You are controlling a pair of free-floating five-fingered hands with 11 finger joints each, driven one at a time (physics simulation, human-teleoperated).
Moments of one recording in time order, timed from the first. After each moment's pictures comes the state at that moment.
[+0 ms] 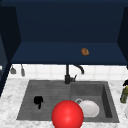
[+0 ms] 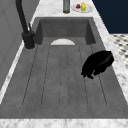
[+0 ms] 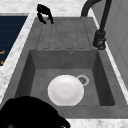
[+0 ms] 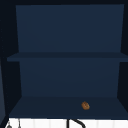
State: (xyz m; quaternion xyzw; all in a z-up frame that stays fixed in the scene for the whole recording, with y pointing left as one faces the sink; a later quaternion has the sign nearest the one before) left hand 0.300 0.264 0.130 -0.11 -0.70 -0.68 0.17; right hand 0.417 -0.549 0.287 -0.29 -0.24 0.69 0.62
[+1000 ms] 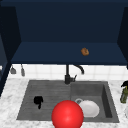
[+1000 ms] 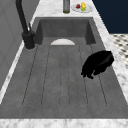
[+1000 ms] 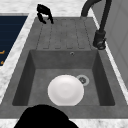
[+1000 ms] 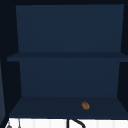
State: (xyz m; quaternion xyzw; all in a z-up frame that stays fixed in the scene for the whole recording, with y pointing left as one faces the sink) left hand 0.300 0.264 0.130 -0.11 -0.70 -0.68 0.17; right hand 0.436 -0.548 0.252 -0.30 -0.24 0.69 0.61
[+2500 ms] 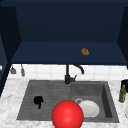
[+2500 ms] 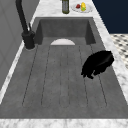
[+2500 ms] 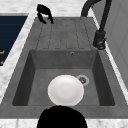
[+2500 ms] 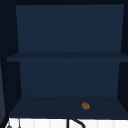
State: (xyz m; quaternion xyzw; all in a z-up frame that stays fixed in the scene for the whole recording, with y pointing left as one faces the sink) left hand 0.300 0.264 0.130 -0.11 -0.70 -0.68 0.17; right hand 0.463 -0.545 0.236 -0.34 -0.29 0.67 0.59
